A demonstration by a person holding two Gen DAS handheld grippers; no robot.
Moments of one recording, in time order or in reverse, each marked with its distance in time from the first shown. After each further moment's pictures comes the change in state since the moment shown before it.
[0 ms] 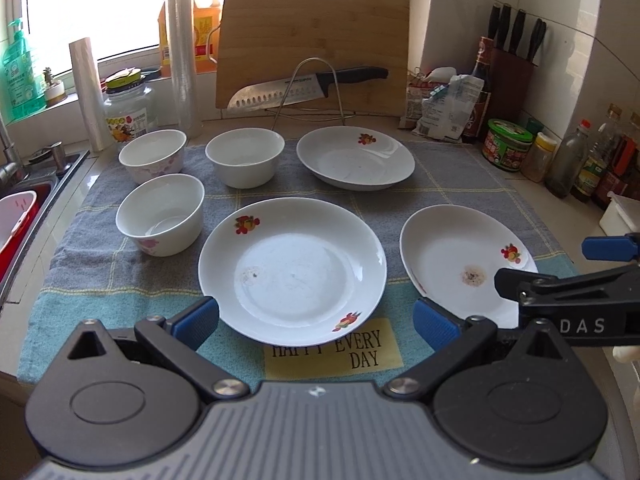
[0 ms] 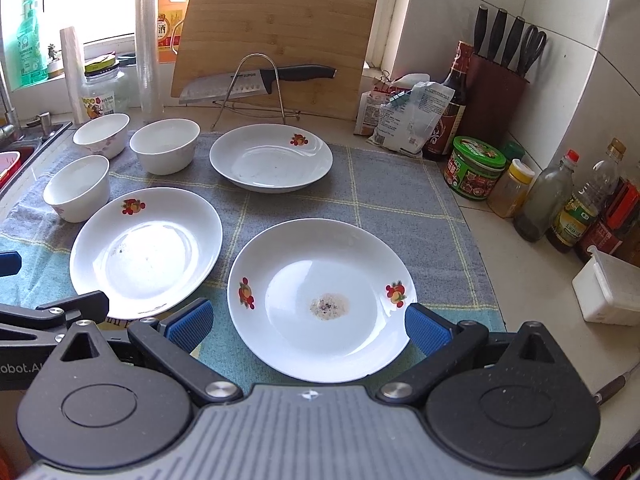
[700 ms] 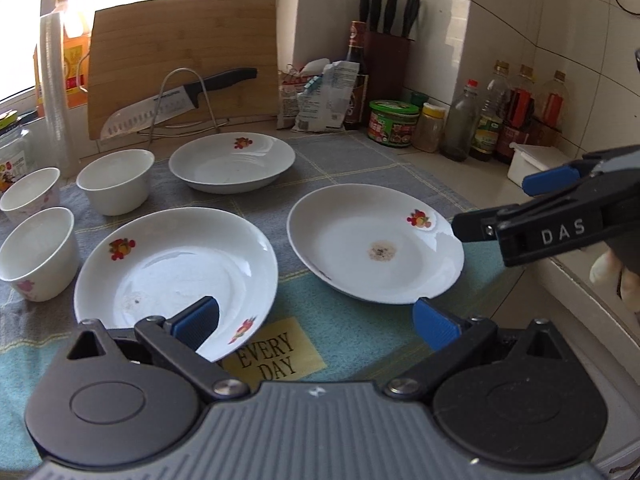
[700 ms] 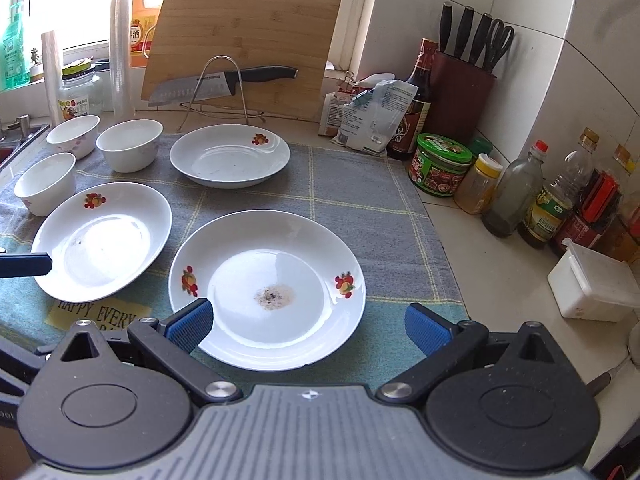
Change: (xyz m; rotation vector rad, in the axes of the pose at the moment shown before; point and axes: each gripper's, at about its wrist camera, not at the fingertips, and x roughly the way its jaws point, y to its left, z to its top) left arm 0.033 -0.030 -0.030 0.213 -0.075 -0.298; right arm 0.009 -0.045 -0.025 0.018 -0.028 -0.049
